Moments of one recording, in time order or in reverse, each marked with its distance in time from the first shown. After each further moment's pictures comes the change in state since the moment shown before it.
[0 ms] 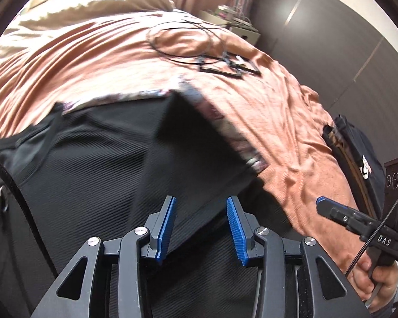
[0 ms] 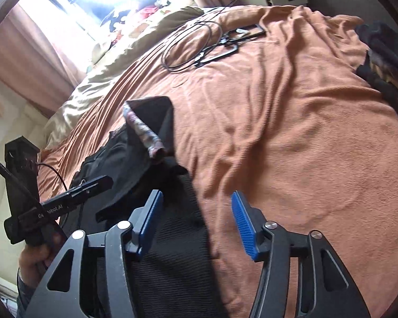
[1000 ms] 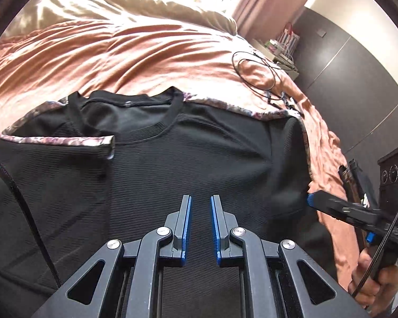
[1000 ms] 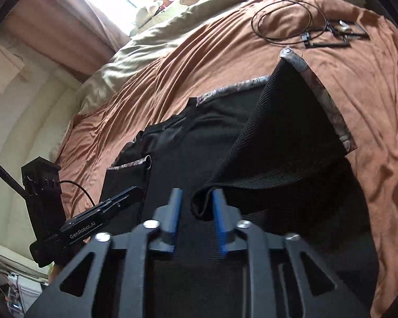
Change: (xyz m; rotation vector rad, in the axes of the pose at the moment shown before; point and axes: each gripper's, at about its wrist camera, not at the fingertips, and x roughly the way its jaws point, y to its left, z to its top) left arm -0.105 0.132 -0.061 -0.257 -0.105 0.048; right arm 0.057 0.154 -0.004 -0.101 0.146 0.184
